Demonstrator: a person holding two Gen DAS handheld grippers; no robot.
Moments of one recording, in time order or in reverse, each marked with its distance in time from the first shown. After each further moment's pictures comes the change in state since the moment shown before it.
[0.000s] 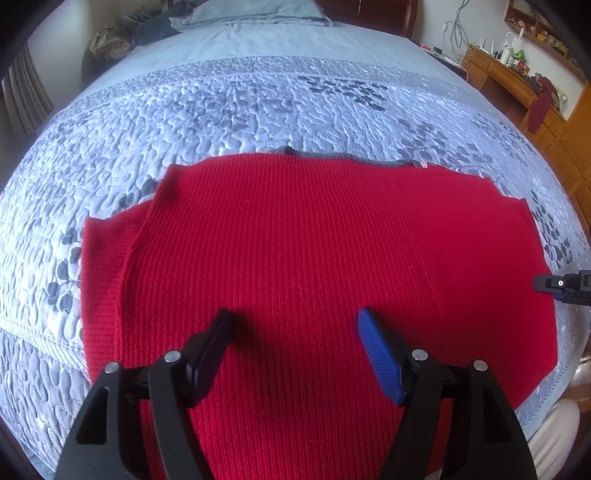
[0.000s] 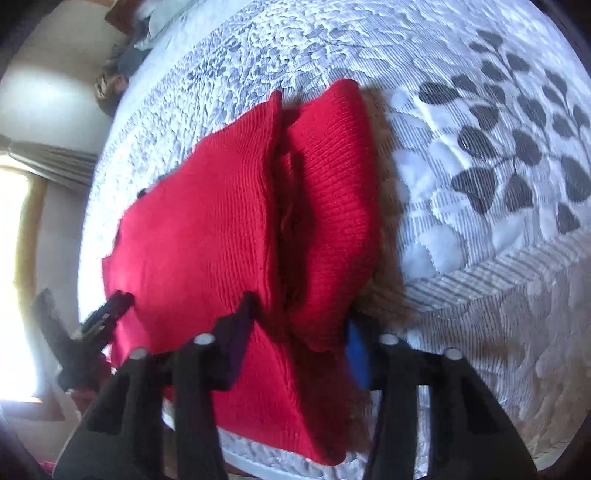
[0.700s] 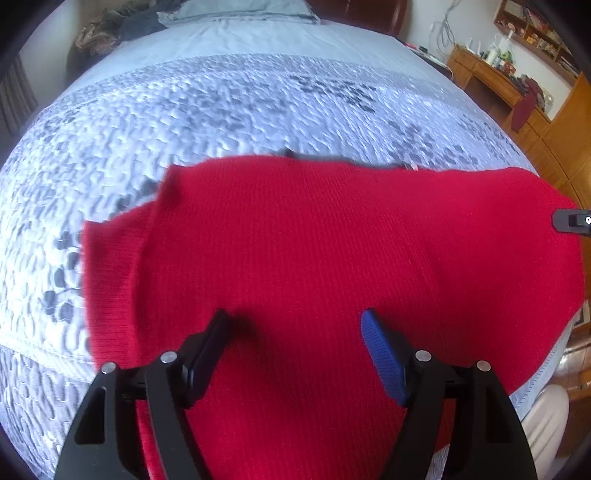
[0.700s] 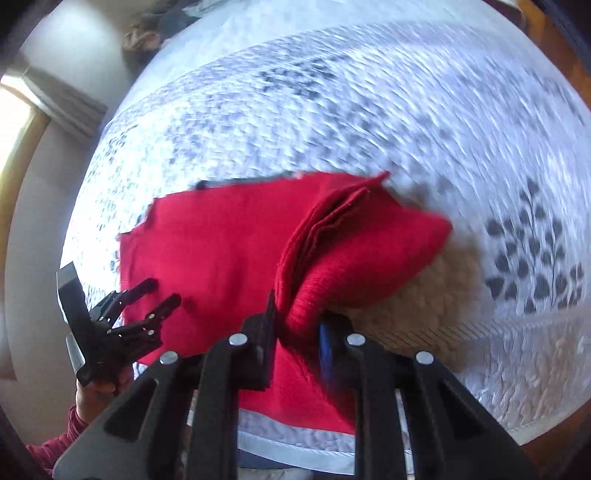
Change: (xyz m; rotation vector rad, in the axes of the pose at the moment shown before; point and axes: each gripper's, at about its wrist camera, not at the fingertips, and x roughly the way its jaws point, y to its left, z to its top) left arm -0.013 0.027 0.004 -0.005 0.006 -0.072; right arm -0.043 0.144 0.022 -0.257 -0.009 -0.149
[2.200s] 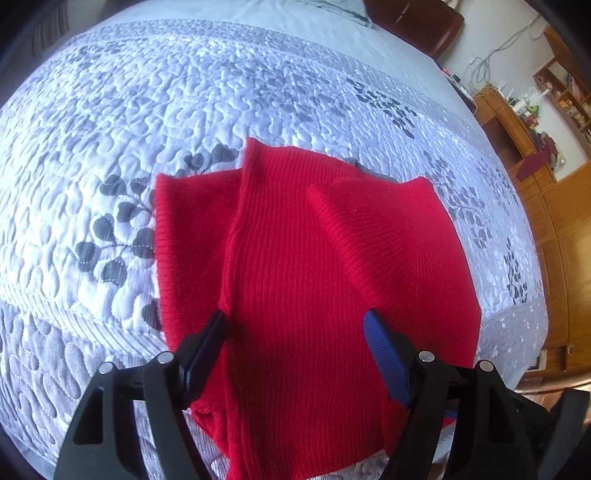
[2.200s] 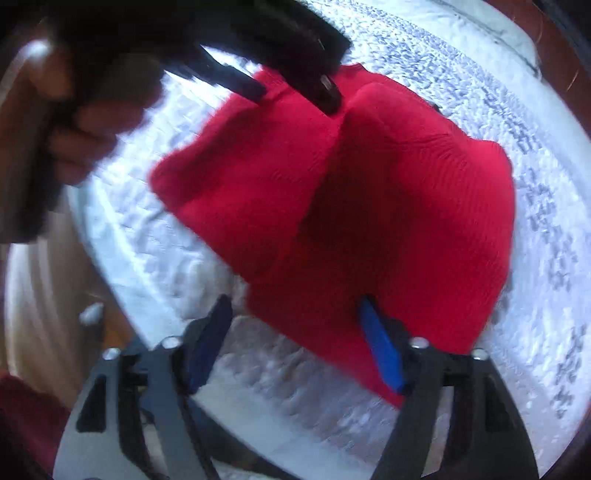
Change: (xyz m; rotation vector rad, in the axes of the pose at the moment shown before) left arm -0.019 0.075 -0.002 -0.222 0.093 -0.121; right arm 0.109 0.181 -0.155 -0.702 0.073 -0.151
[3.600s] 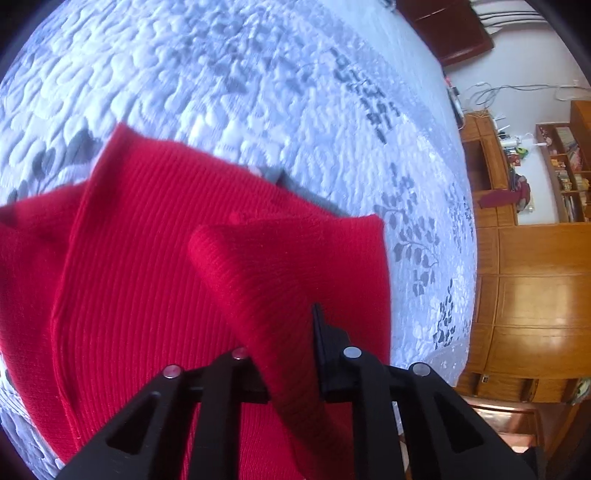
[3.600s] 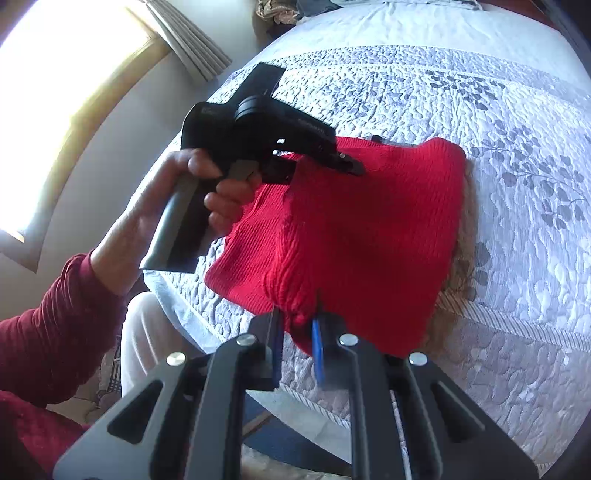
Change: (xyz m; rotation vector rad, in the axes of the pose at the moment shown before) left arm 0.069 -0.046 0.075 -0.200 0.186 -0.292; right arm -0.090 -0.104 -0.025 0.372 -0.219 0.392
